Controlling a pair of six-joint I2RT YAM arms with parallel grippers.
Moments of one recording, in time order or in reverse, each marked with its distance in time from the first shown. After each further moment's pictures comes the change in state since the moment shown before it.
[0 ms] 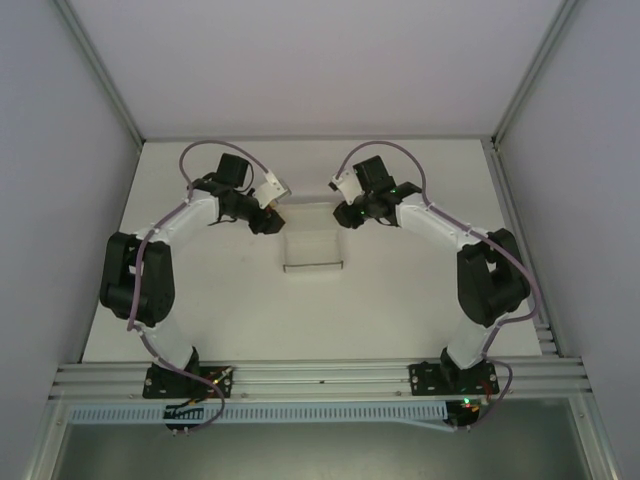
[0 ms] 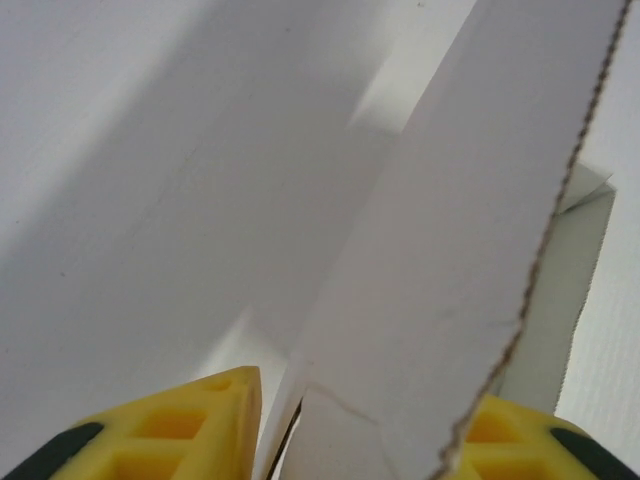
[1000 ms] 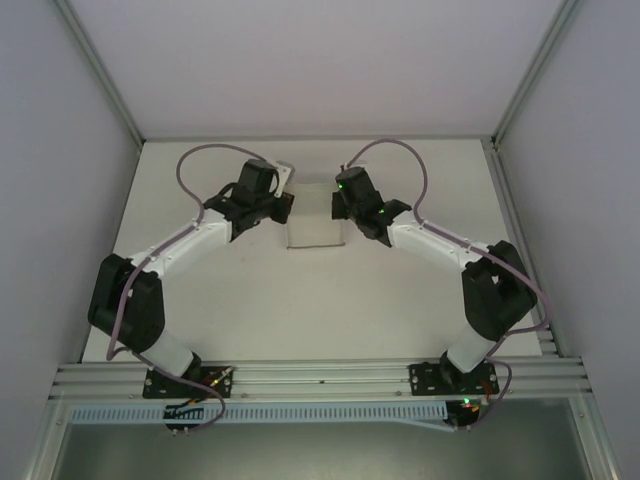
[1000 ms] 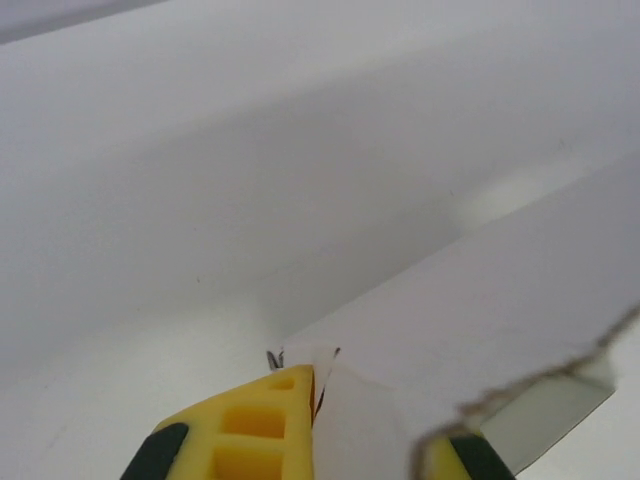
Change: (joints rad) left arm -0.226 -0.154 -0.095 0.298 -0.576 -0.694; right arm 0.148 -0.087 -0.121 0.278 0.499 0.661
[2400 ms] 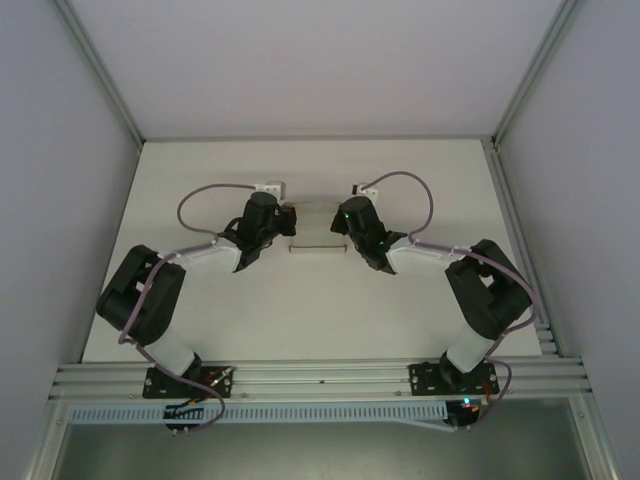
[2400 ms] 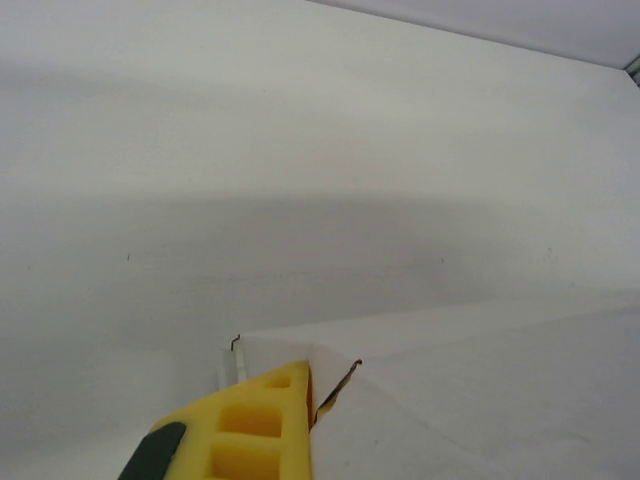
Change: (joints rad) left arm -0.032 0.055 -0.355 0.603 -0.025 -0.331; right arm 0.023 0.015 -0.307 0.472 0.021 0.178
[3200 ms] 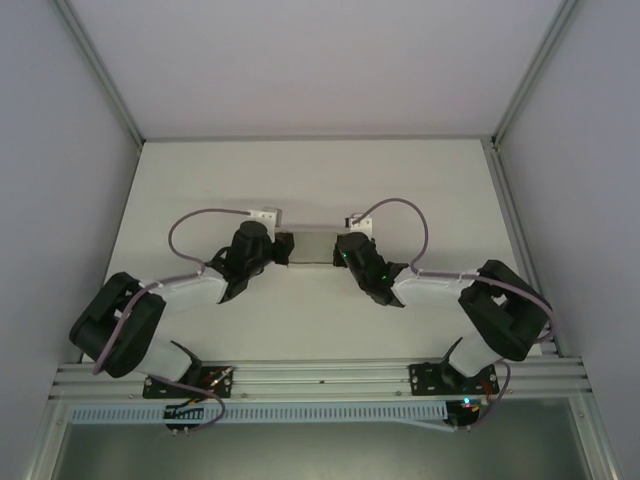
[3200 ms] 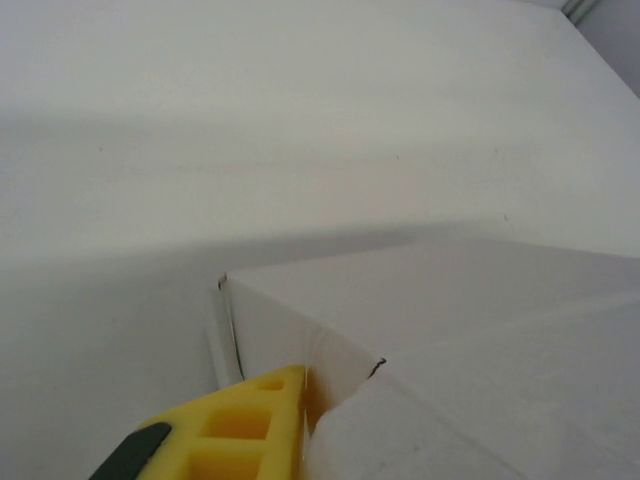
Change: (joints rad) left arm -0.066 -0.203 -0.272 0.079 0.042 0.032; right arm 0.172 -0.144 -0.239 0.038 0.163 -0.108
